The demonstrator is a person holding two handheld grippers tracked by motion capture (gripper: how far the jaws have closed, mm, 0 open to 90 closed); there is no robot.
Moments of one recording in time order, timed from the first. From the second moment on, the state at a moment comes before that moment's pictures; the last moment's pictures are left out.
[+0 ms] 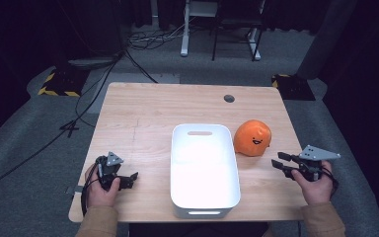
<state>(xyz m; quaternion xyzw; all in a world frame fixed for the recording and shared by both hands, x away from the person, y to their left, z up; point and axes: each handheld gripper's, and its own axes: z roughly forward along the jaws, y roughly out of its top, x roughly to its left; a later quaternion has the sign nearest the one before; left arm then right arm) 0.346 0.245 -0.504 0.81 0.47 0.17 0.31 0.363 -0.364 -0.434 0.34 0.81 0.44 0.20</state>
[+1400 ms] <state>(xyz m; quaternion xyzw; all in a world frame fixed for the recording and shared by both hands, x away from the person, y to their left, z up) 0.346 0.245 -0.504 0.81 0.47 0.17 0.31 0.442 -0.335 -0.400 0.30 0.77 0.52 0.20</state>
